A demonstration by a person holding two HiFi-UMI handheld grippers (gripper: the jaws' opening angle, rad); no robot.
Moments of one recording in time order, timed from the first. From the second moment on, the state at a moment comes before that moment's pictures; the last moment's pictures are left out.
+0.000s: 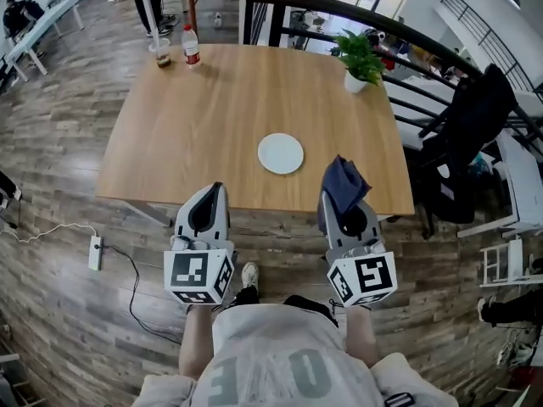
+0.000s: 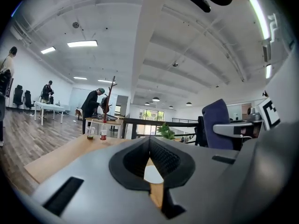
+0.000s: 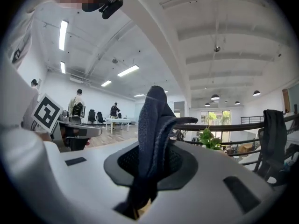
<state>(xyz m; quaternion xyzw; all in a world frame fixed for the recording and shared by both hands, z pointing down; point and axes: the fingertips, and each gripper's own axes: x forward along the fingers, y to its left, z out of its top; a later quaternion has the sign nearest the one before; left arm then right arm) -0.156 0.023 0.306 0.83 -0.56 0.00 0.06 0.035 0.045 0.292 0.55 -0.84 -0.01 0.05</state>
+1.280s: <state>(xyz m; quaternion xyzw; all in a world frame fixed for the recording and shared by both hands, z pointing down) -0.050 -0.227 0.389 0.85 -0.50 0.15 0.09 0.084 -0.196 0.336 0.51 -0.86 0.09 0.02</state>
